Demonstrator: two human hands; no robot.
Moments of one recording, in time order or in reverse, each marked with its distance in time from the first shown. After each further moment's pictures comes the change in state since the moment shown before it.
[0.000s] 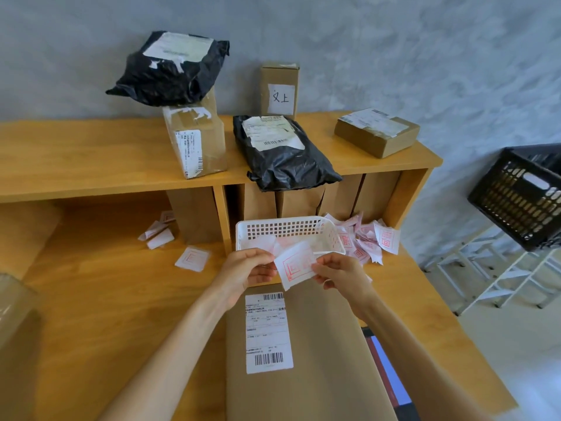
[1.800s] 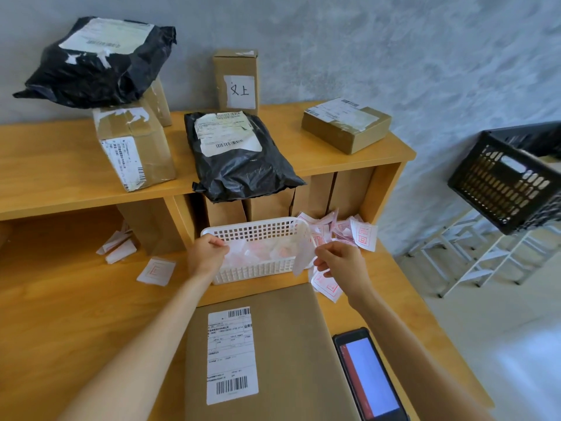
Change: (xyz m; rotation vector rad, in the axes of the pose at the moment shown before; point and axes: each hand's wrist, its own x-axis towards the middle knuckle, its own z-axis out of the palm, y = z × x) left_hand 0.101 -0.009 0.004 0.660 0.541 0.098; right_hand 0.029 -0.008 -0.051 -0.093 0.218 -0.016
